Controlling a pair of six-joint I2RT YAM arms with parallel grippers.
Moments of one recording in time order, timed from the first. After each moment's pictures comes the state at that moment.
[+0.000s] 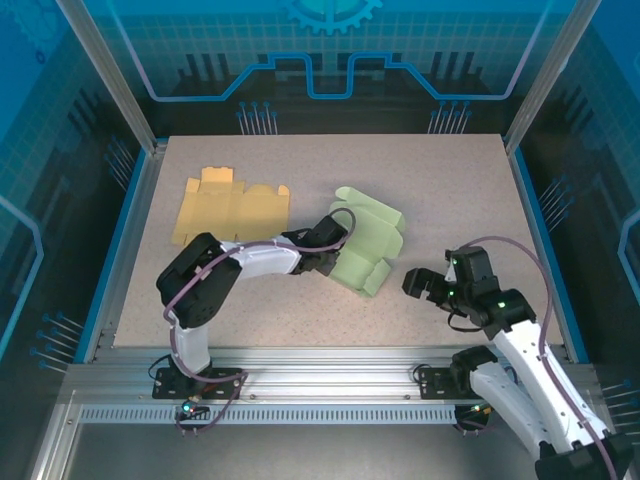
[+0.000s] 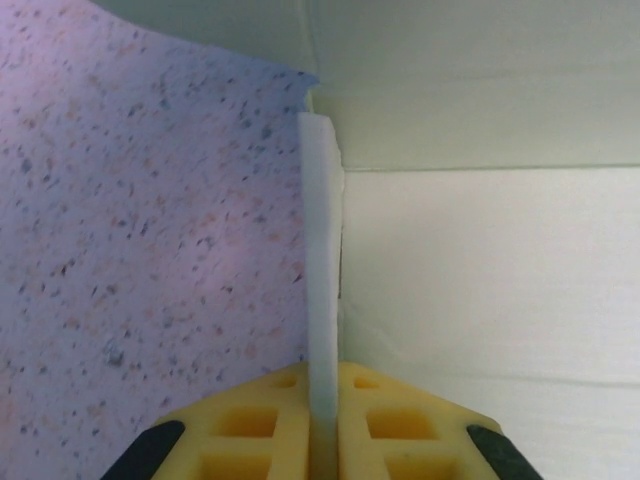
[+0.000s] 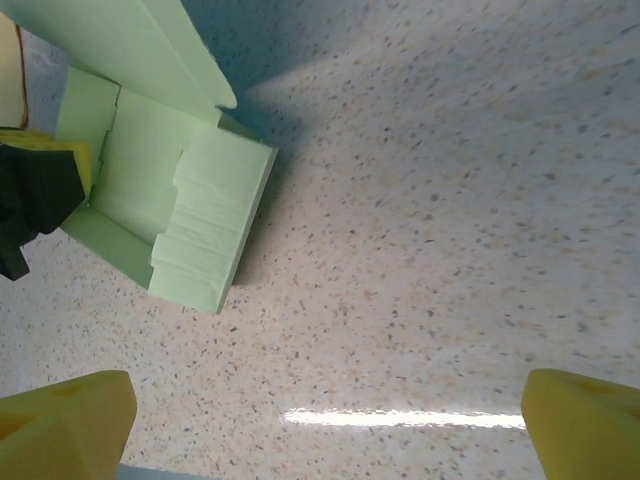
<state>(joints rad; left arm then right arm) -0.74 1.89 1.12 -0.30 -0.28 -0.16 0.28 0.69 0.61 -0.87 -0.16 0.65</state>
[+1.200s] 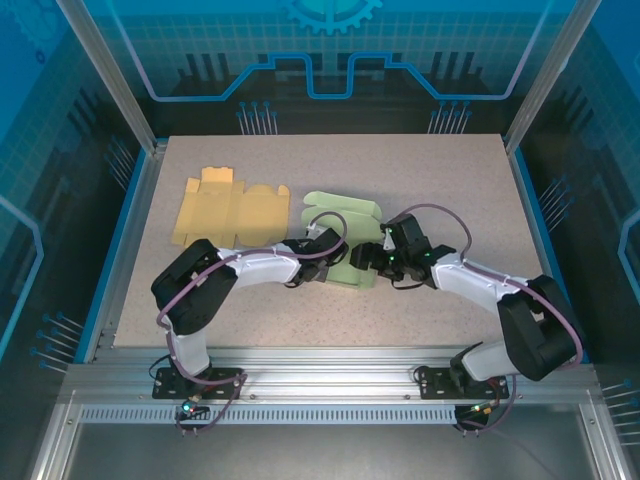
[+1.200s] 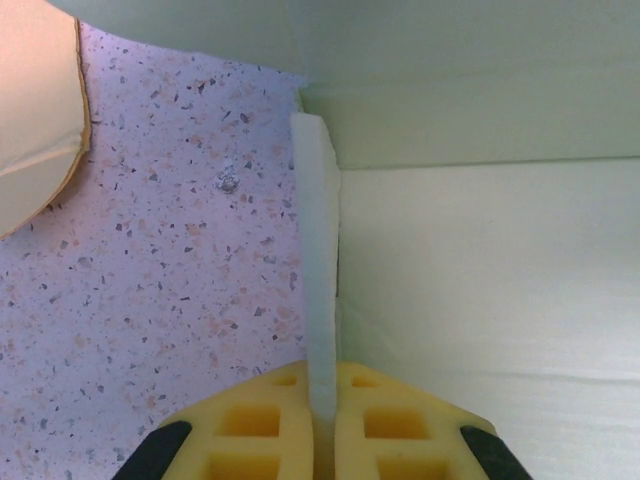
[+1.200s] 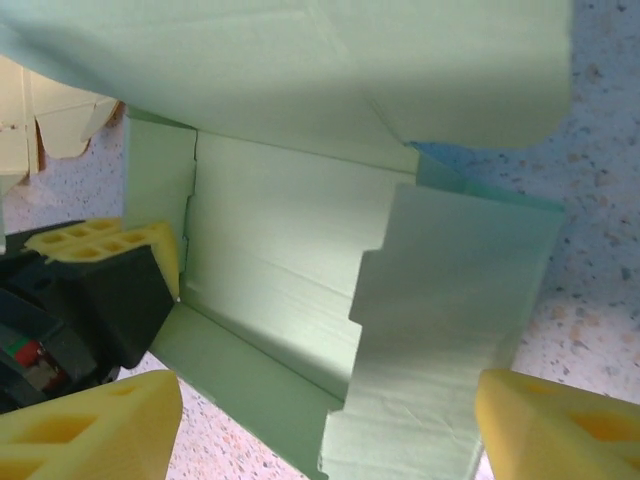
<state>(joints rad) -0.80 1.84 1.08 -0.43 -0.46 -0.51 0.49 1.42 0.72 -0.20 -0.29 0.74</state>
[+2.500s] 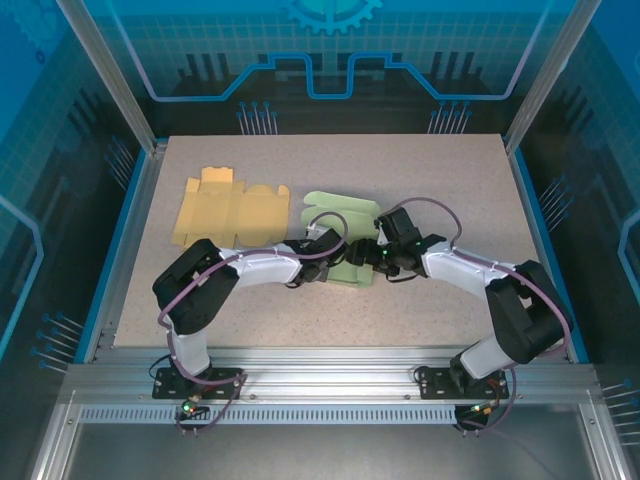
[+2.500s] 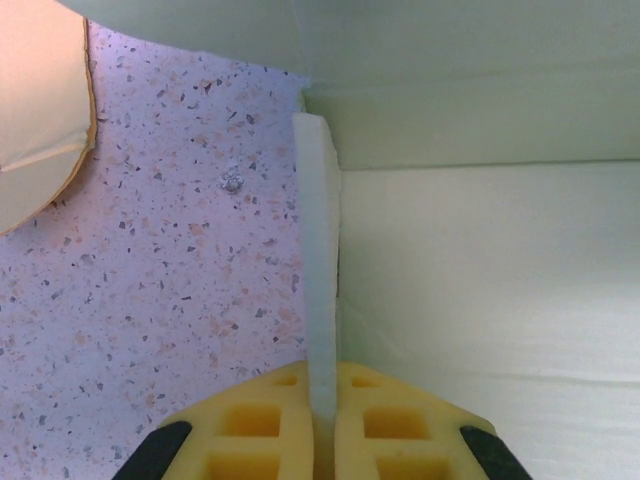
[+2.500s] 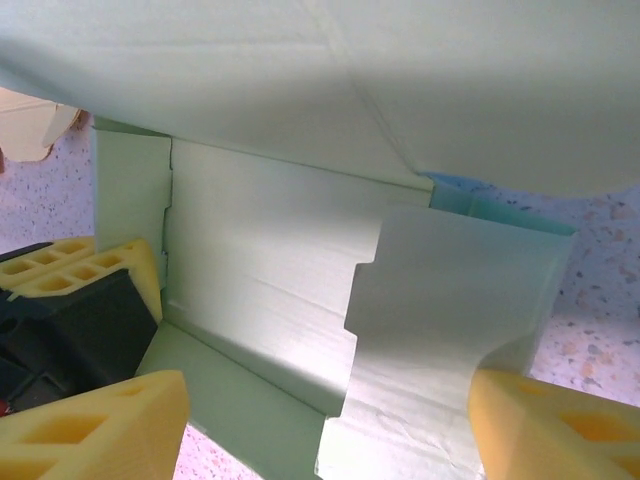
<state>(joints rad) -0.80 1.85 1.08 -0.43 -0.48 -0.54 0.50 1.52 0.82 -0.27 -0.27 0.72</state>
